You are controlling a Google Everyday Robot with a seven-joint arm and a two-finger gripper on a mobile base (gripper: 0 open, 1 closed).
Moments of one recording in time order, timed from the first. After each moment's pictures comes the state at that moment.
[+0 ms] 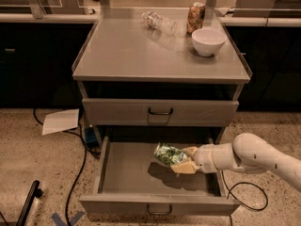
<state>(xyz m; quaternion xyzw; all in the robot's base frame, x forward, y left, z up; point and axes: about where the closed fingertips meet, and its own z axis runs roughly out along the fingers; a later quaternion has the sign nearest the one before) 0.522 -0.117 0.543 -0.43 0.78 0.30 0.33</state>
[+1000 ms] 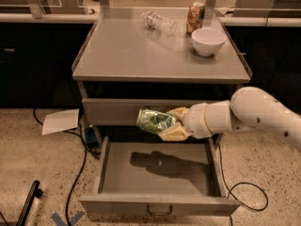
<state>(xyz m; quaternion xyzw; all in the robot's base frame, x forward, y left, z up) 0.542 -0.064 0.721 -0.53 0.72 0.23 0.39</state>
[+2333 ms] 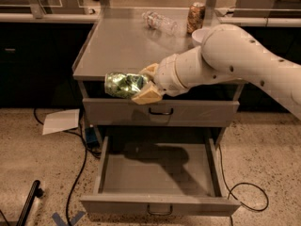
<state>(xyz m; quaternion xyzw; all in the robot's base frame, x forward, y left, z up) 0.576 0.019 0.853 -0.61 0.65 0.16 0.41</state>
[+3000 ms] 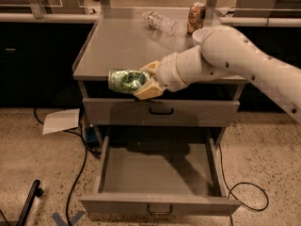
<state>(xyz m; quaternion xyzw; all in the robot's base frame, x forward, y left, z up) 0.611 0.015 0.839 -0.62 0.64 0.17 0.42</state>
